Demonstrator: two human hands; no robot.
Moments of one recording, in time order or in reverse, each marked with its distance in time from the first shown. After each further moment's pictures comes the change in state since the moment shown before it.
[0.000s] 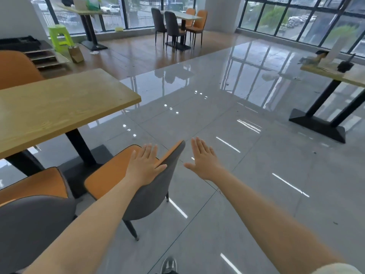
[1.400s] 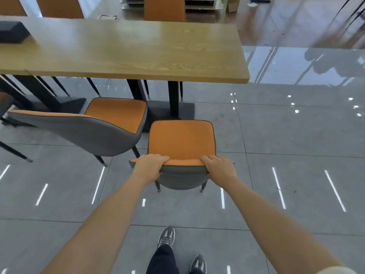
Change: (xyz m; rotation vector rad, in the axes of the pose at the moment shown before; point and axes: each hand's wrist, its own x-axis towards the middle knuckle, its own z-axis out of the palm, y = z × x) left_hand 0.004 -0.036 0.072 -0.123 -0.084 -0.642; right_hand 0.200 -0.006 0.075 -0.279 -0.108 -0.878
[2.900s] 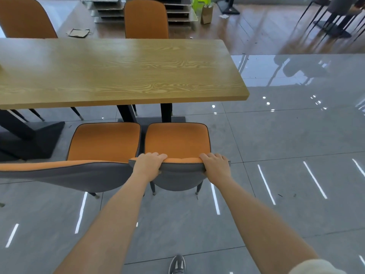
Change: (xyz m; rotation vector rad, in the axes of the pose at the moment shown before) left_hand 0.115 -0.112 -0.048 0.121 0.005 0.112; right_hand 0.136 -0.045 -0.030 0.060 0.026 0.304
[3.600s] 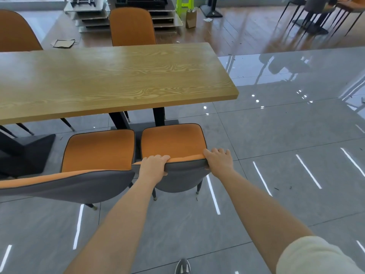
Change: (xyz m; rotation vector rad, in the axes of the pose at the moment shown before) left_hand 0.009 0.014 0.000 -0.090 -0.009 -0.039; right_hand 0.005 0.006 -0.017 -0.100 -0.120 0.132
